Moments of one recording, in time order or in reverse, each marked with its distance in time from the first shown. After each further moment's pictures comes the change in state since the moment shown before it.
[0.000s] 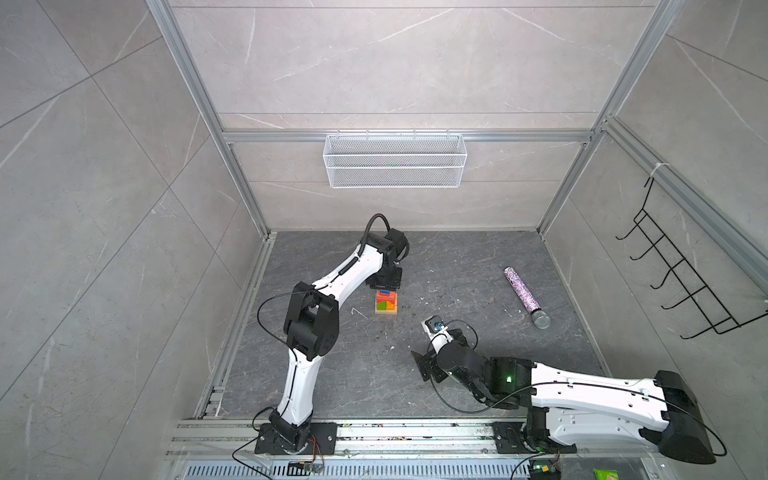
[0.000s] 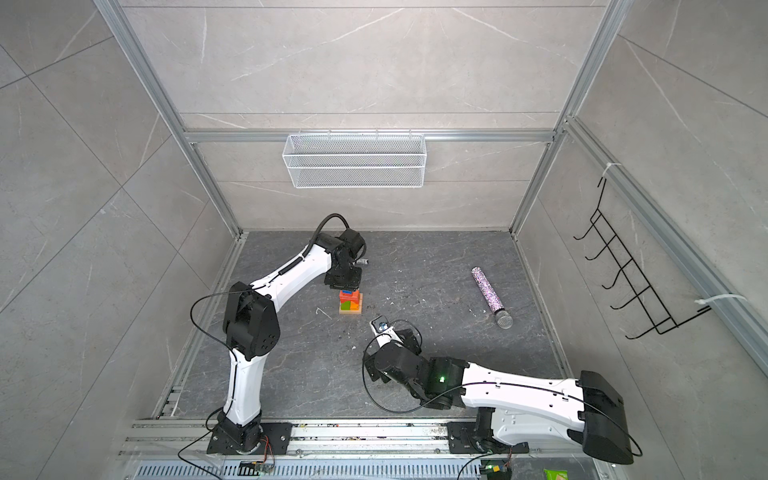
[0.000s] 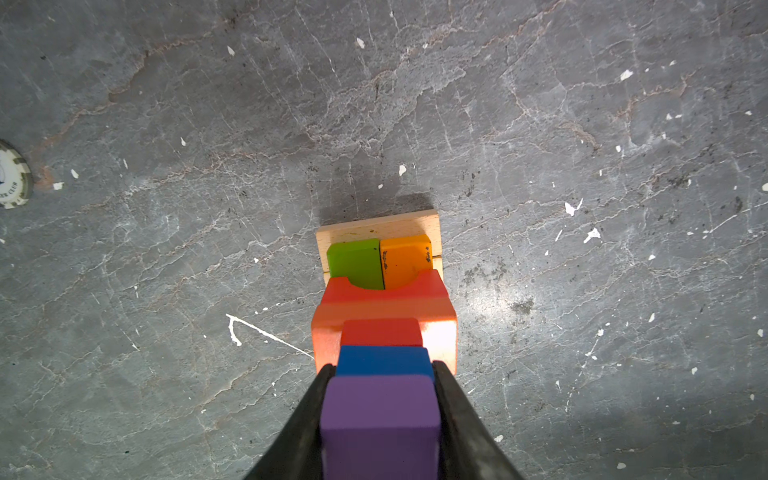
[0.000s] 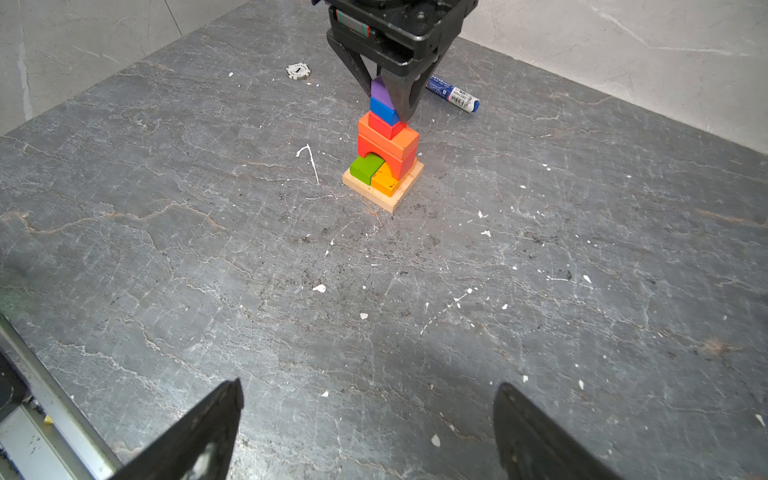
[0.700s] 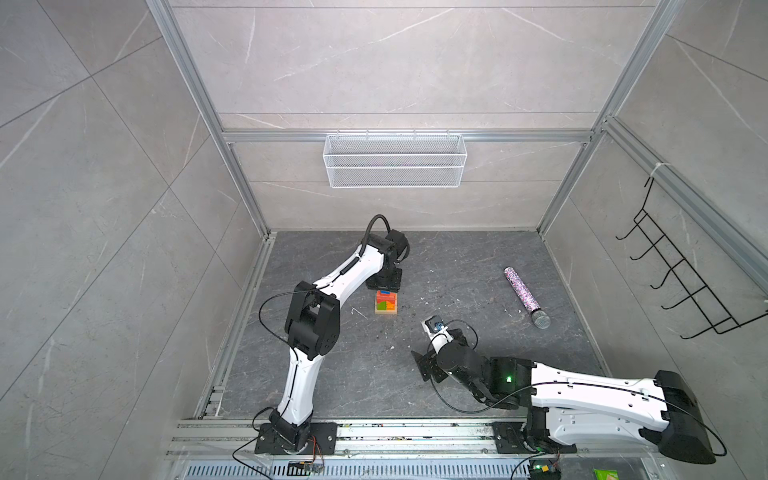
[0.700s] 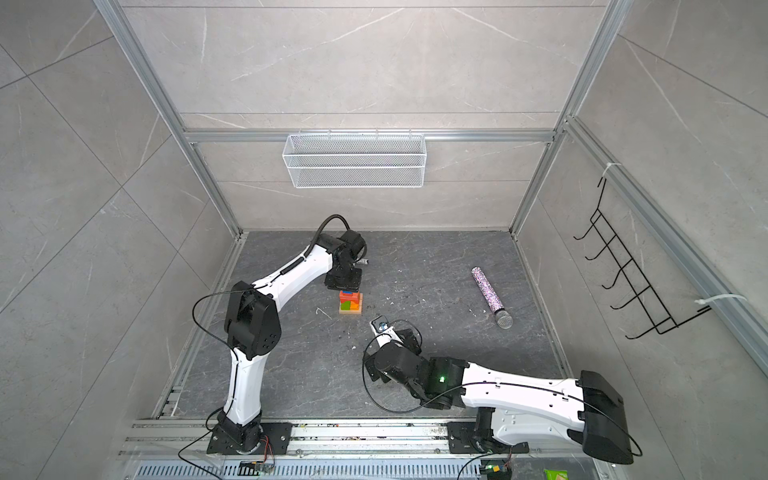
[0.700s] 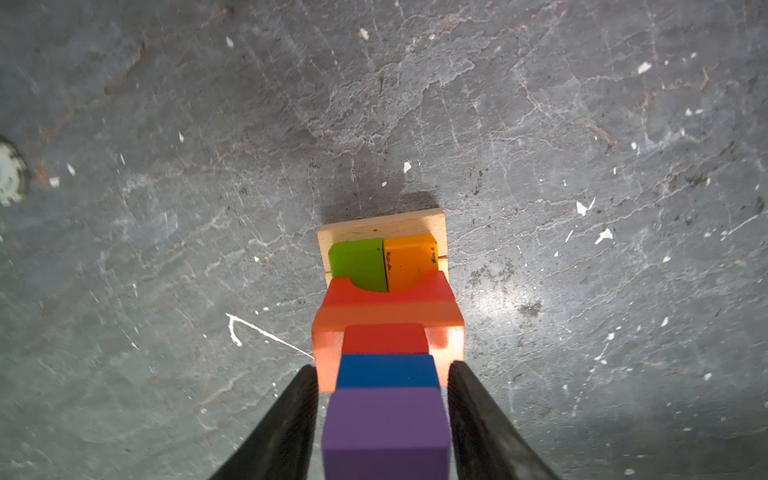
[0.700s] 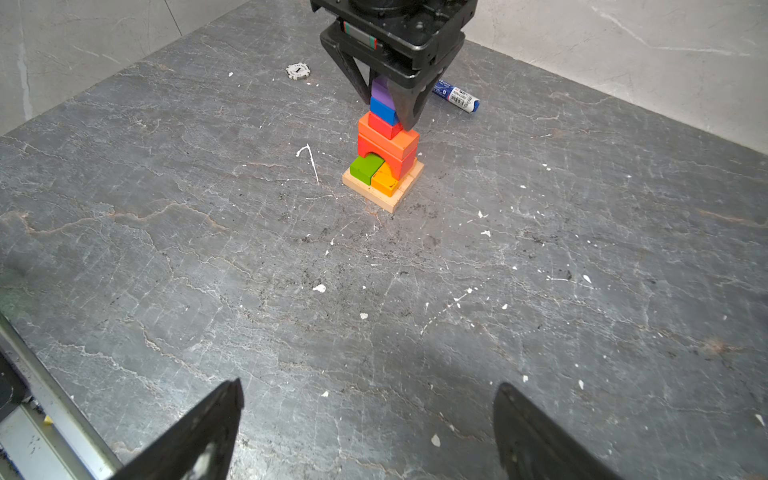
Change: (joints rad) left arm 0.000 0.008 0.000 -0.007 -0.011 -0.007; right arm 0.000 0.000 0.000 0.000 0.000 0.000
